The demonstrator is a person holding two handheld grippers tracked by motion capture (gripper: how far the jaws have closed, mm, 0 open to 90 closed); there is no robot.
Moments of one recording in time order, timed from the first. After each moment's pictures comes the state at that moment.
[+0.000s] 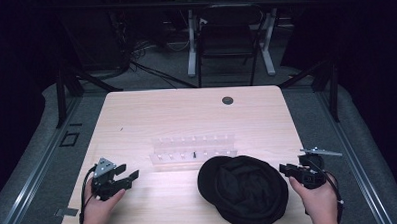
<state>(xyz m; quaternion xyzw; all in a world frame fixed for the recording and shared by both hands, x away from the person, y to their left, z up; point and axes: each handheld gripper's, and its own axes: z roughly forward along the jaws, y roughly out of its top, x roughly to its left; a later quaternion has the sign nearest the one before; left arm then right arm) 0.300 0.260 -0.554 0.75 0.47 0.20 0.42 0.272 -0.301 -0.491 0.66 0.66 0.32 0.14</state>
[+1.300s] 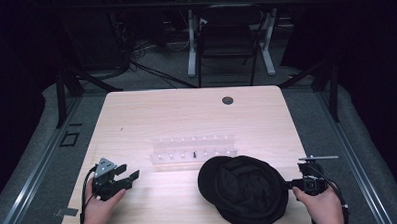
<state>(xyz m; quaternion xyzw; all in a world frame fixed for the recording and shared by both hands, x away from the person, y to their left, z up) 0.300 0.260 -0.555 0.75 0.47 0.20 0.42 0.265 -0.311 -0.510 0.70 0.67 0.24 0.03</state>
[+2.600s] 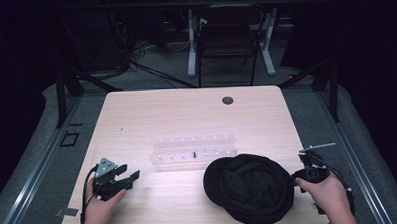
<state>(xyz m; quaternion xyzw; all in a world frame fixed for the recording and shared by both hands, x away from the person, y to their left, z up) 0.300 0.259 -0.555 0.76 0.47 0.19 0.41 0.295 -0.326 -0.506 0.71 0.68 0.17 -0.02</state>
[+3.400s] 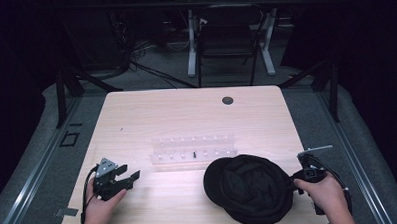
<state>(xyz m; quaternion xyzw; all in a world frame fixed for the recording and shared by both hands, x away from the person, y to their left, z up) 0.301 0.257 -0.556 0.75 0.47 0.20 0.41 0.302 -0.331 -0.524 0.73 0.66 0.15 -0.08</state>
